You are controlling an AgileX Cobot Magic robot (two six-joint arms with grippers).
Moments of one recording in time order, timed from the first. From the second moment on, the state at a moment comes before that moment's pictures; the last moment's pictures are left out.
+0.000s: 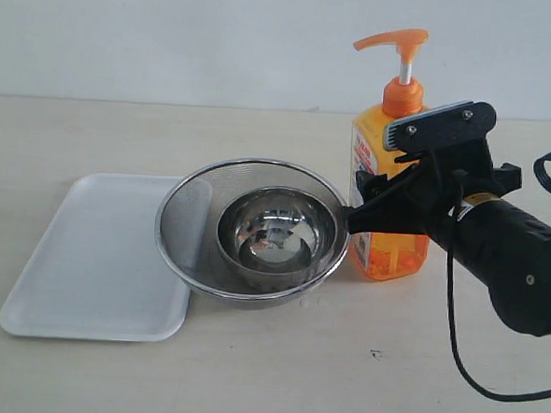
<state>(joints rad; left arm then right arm) -0.50 0.38 -0.88 0.28 0.89 -0.16 0.58 1.67 -0.58 0.44 -0.68 -0.38</state>
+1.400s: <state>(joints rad) -0.50 0.09 -0.65 0.35 1.18 -0.29 0.58 1.63 -0.57 0.60 -0.63 -0.39</state>
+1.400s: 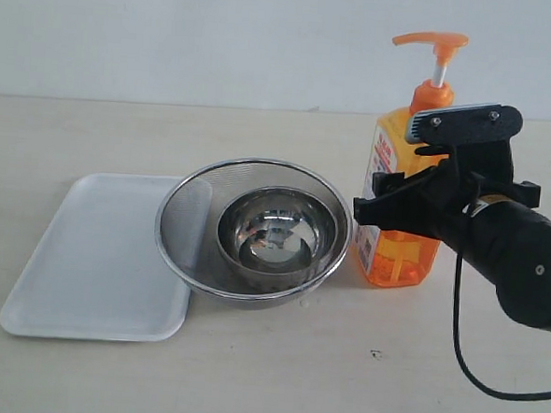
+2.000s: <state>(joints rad) -0.50 0.01 -0.58 0.34 1.18 -0.31 0.58 1.54 -0.56 0.62 -0.50 -0.46</state>
